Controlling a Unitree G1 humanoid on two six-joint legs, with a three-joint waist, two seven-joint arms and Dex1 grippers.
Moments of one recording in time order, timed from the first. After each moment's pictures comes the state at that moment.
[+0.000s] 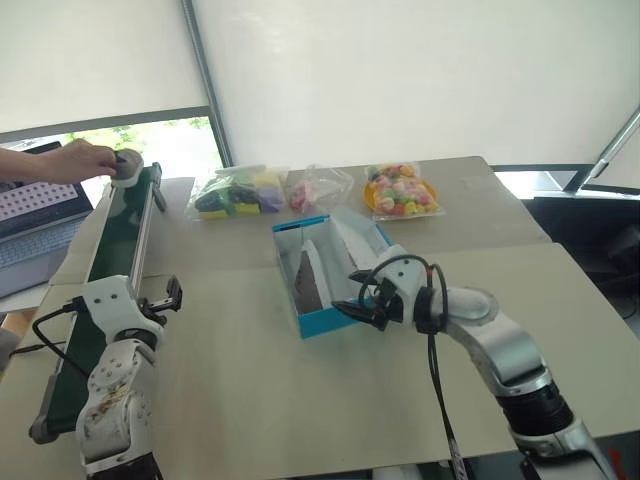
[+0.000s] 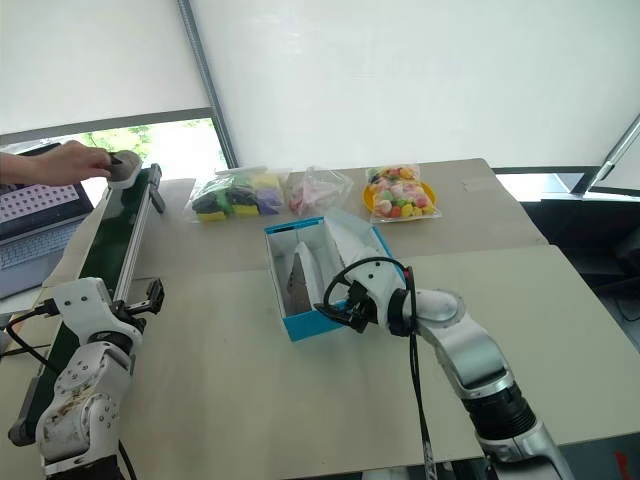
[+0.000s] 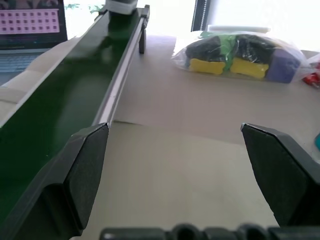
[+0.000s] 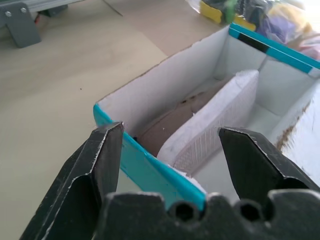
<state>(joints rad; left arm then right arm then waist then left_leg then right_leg) 0.01 0.24 0.44 -0.35 -0.31 0.54 -0.01 -0.34 -0.46 0.23 -0.32 0.20 0.60 0.69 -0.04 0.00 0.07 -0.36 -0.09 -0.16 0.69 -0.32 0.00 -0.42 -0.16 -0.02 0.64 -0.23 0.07</state>
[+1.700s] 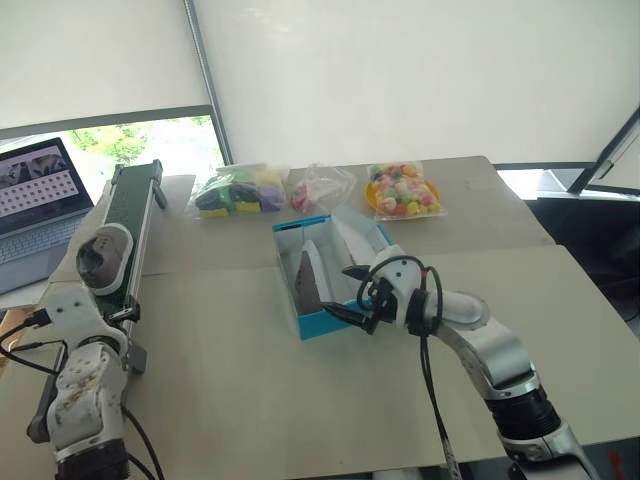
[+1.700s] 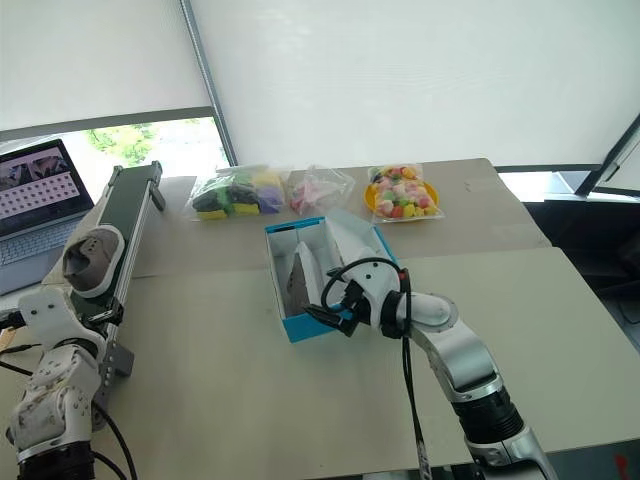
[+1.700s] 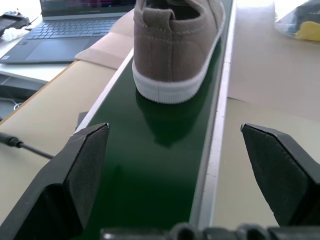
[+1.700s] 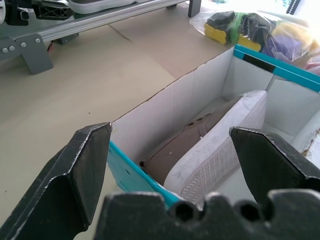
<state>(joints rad) -0.05 0.32 0.58 -0.10 -0.28 0.56 0.09 -0.34 -0.42 0.21 -0.30 0.26 0.55 0.72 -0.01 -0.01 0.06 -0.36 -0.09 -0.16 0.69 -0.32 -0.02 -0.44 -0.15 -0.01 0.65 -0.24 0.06</state>
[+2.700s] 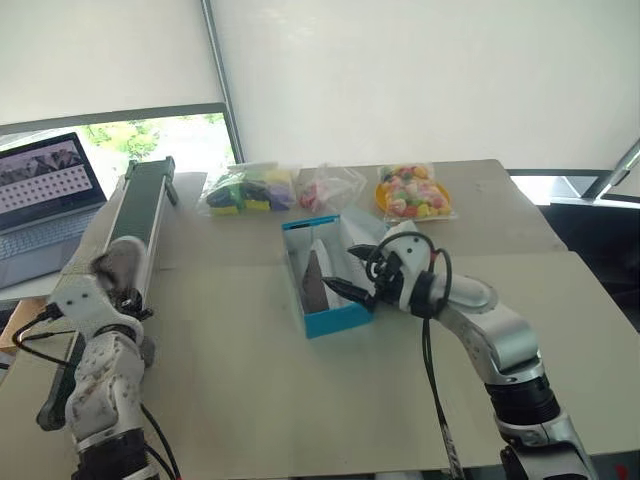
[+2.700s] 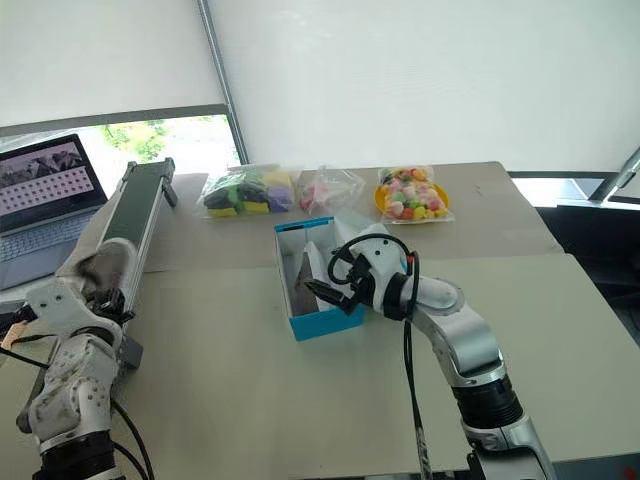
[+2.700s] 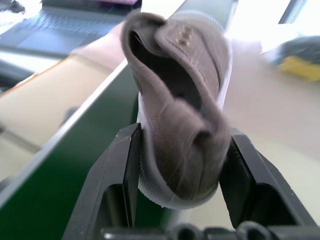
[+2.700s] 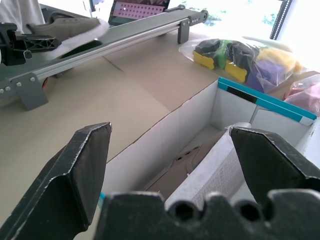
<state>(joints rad) -0.11 0.23 0.51 -0.19 -0.34 0.48 0.08 -0.43 -0.37 0.13 -0.28 0.35 0.63 0.65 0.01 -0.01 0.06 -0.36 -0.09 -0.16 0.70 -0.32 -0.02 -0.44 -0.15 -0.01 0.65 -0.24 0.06</state>
